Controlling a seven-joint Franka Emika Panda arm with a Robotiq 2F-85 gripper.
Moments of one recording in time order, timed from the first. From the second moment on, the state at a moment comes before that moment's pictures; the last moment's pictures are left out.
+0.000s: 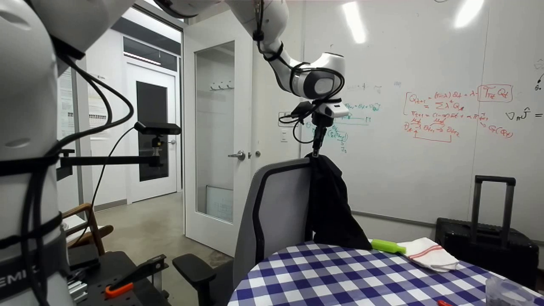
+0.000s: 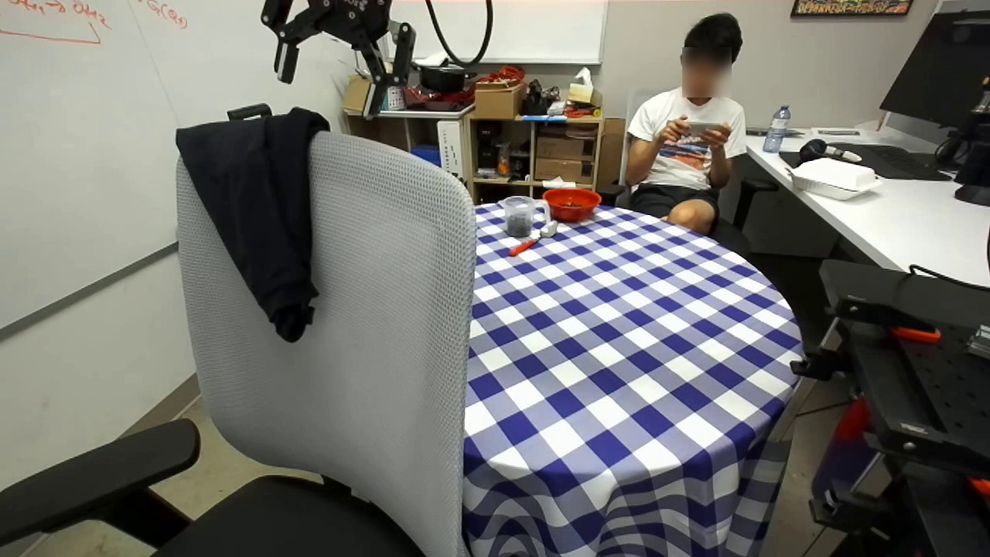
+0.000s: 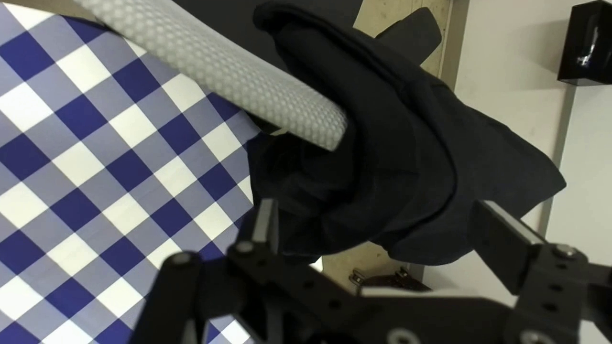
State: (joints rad) arm 0.02 0.61 -0.01 -1.46 0.42 2.36 0.92
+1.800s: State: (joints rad) arm -0.02 0.56 -0.06 -1.21 0.35 2.31 1.03
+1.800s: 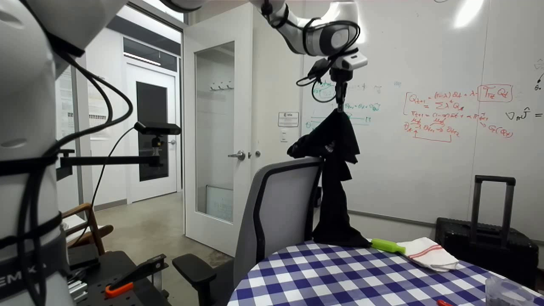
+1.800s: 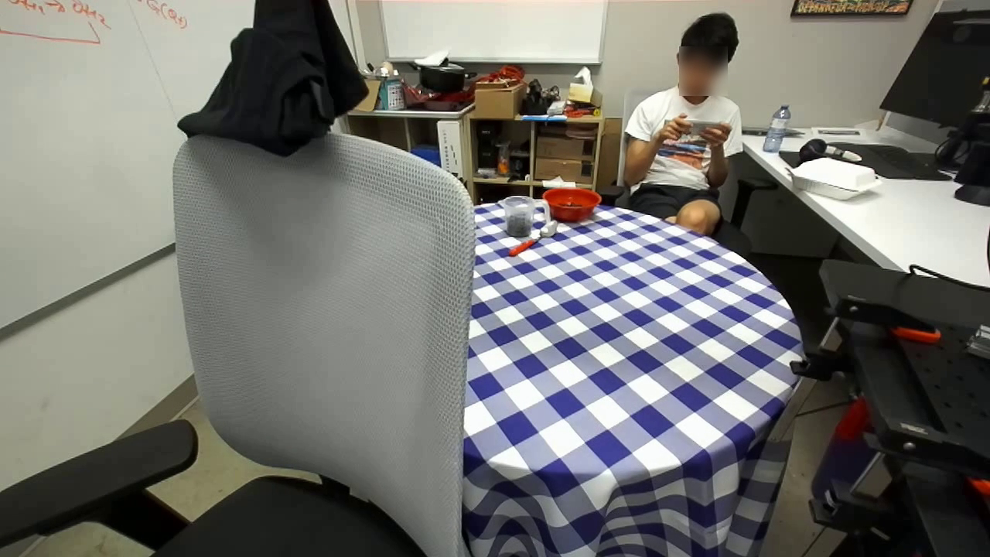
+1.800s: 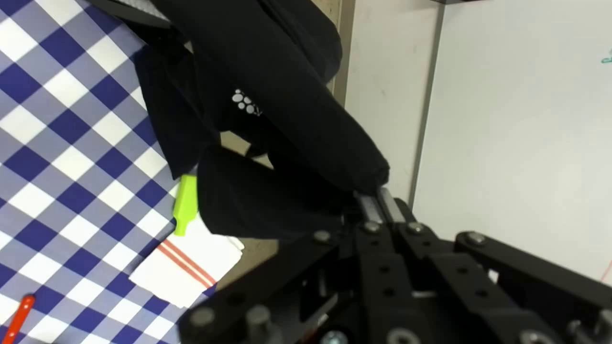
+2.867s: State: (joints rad) arm -0.10 0.13 -0.25 -1.34 0.31 2.21 1.17
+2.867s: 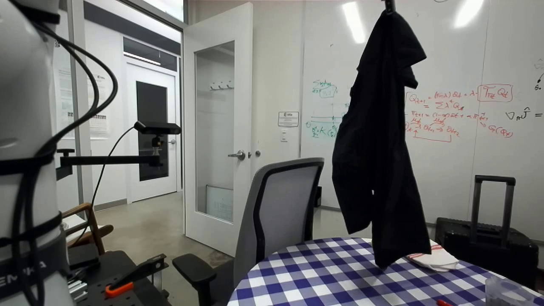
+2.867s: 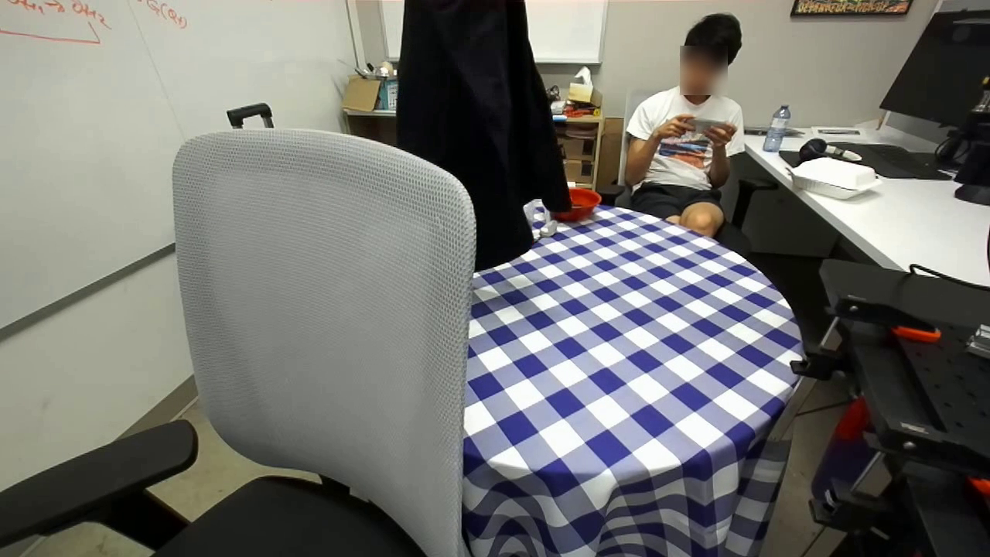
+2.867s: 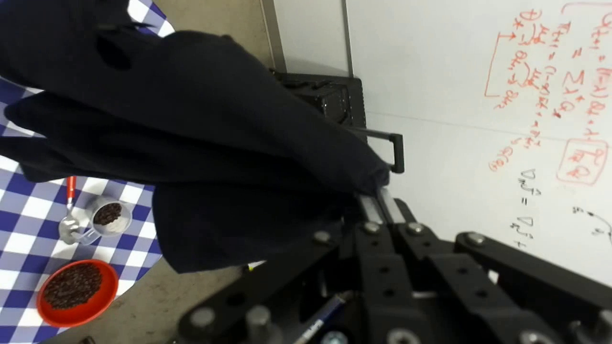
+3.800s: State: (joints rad) arm -0.32 -0.34 -0.34 -1.78 0.12 2.16 1.45
